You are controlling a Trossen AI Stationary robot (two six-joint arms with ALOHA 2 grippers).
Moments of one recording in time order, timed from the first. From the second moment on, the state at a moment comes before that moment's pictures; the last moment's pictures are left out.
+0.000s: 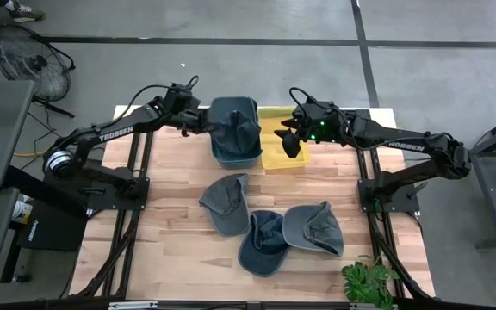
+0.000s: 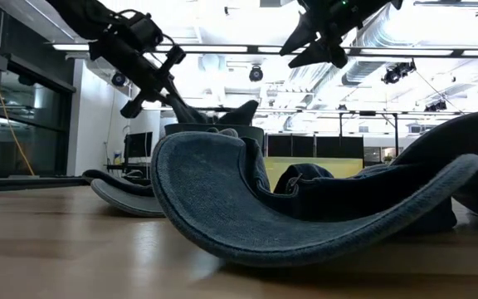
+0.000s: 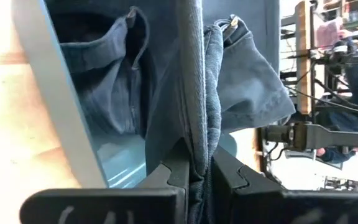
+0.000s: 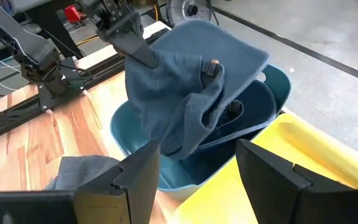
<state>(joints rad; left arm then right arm) 0.73 1.28 0.90 -0.28 0.41 -0.95 -0.32 1.26 1.07 -0.28 0.10 0.30</state>
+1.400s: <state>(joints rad) 0.73 1.31 0.90 -0.19 0.37 -0.92 -0.32 1.26 1.06 -0.32 0.10 0.30</state>
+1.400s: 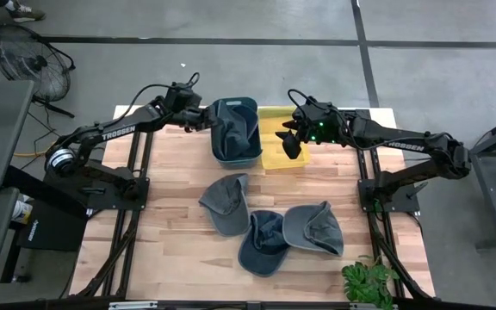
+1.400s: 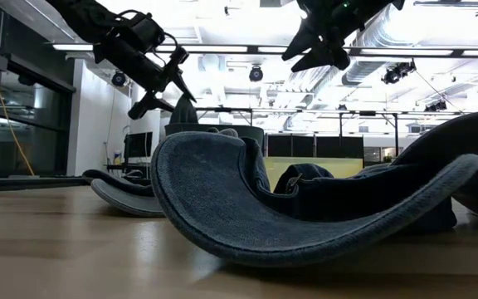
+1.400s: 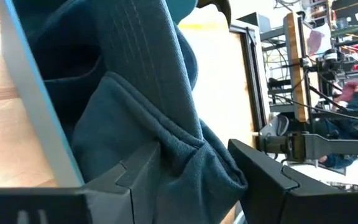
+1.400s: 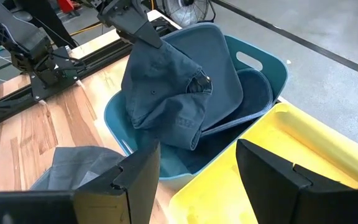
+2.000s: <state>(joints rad) 0.73 1.31 0.90 -0.17 0.32 -0.93 -0.32 1.26 1.06 -0.32 0.14 0.29</state>
